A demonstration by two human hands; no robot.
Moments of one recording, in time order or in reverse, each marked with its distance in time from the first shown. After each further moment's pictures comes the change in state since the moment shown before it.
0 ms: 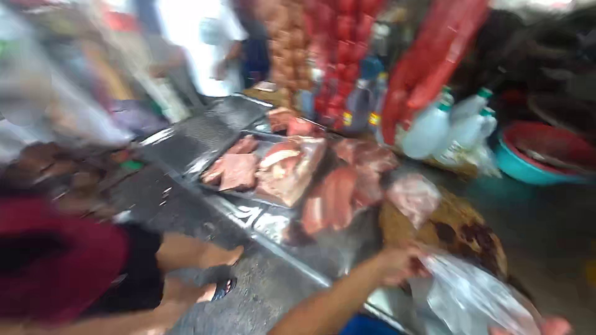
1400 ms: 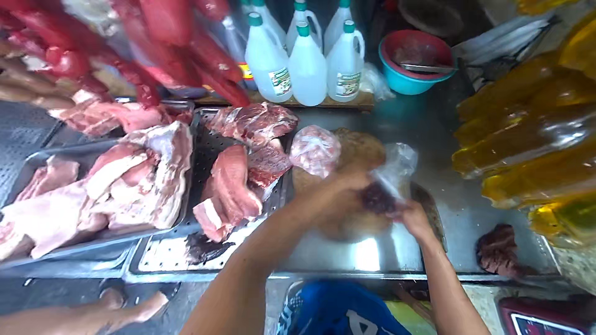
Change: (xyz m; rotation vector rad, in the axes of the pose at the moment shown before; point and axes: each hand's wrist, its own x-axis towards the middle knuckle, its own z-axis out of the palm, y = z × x) left_hand 0.203 0.009 0.066 1.630 -0.432 -0.099; right_hand 0.075 -0.017 -0.088 -1.162 0.628 0.468
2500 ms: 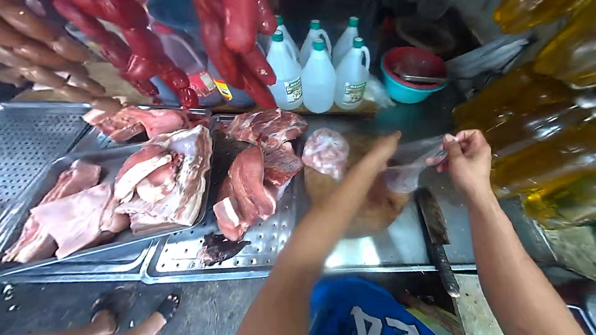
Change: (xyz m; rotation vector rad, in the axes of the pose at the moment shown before) left_hand -0.038 0.085 -0.049 -1.195 0.323 -0.142; right_hand -0.048 -0.143 -0.071 0.166 0.384 -0.615
